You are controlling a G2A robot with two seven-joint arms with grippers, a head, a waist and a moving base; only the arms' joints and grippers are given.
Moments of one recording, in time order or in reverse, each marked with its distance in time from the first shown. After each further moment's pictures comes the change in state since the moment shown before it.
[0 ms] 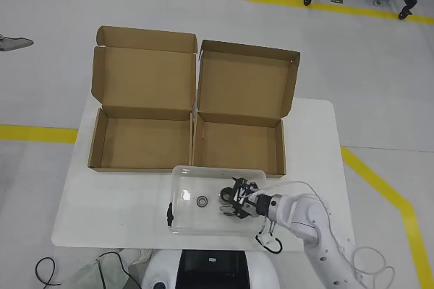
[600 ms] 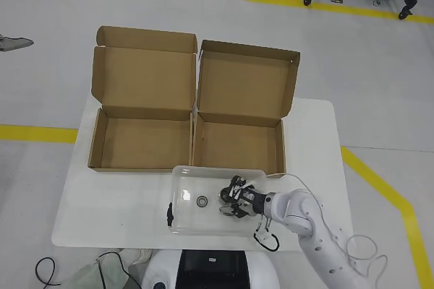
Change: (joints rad) left arm 0.000 0.000 0.000 0.000 0.000 0.000 0.000; right arm 0.088 0.005 -0.075 0.114 0.084 0.038 0.090
